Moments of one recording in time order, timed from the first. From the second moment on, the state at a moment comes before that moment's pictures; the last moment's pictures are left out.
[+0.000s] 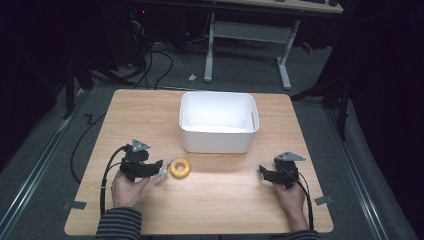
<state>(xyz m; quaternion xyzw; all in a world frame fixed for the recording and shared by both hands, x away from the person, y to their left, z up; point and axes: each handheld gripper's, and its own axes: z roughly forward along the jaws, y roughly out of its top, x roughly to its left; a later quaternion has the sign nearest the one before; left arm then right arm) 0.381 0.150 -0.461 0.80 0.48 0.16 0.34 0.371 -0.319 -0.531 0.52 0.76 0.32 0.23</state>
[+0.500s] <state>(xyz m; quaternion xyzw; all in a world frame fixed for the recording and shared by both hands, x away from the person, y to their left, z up) 0.388 0.127 -0.459 0.82 0.46 0.15 0.32 0.371 -0.319 -0.531 0.52 0.76 0.32 0.23</state>
